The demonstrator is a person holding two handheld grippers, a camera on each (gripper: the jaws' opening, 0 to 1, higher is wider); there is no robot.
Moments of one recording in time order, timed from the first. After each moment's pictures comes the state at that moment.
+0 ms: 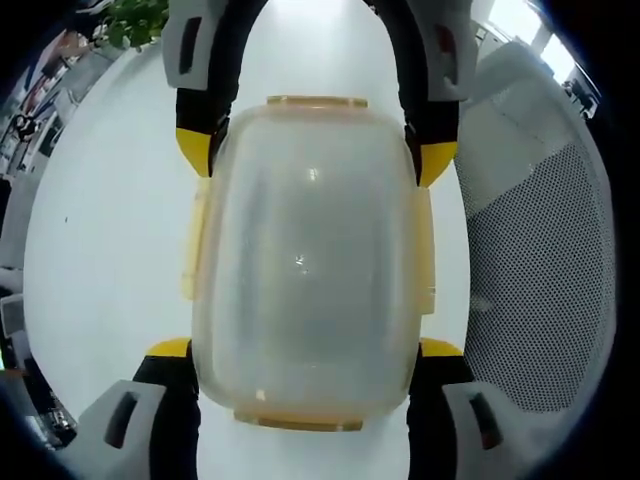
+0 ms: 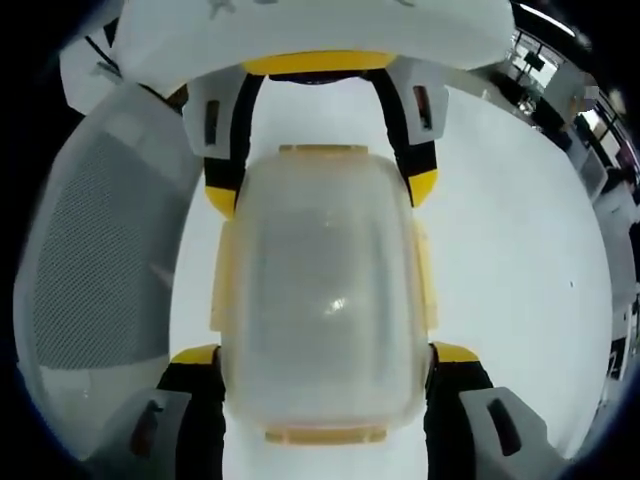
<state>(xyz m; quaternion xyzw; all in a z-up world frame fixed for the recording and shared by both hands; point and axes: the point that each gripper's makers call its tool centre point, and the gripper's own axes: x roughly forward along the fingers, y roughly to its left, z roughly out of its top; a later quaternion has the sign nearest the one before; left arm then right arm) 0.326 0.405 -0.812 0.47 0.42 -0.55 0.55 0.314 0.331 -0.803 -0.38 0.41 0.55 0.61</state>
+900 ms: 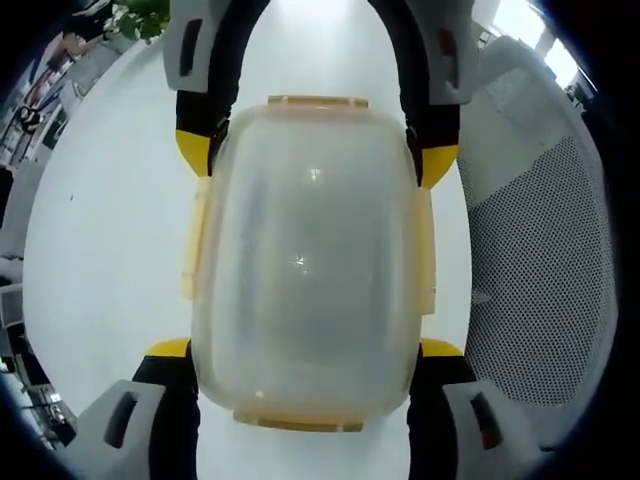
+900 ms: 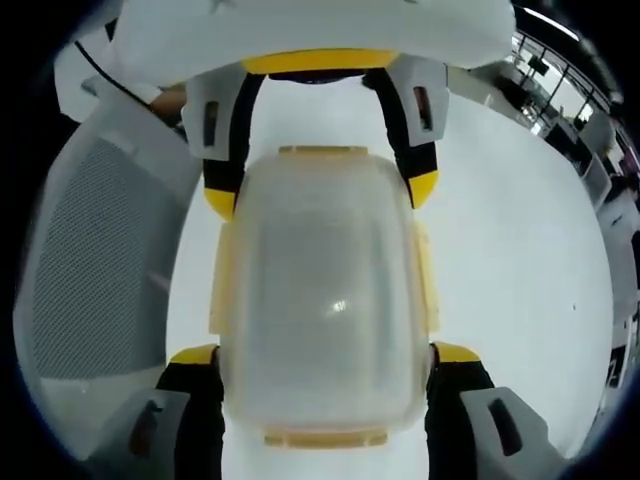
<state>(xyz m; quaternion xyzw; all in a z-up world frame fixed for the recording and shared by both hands) 0.329 0.436 -0.811 0.46 0.43 -0.54 0.56 0.321 0.365 -0.804 -0.39 0.41 0.56 0.61</state>
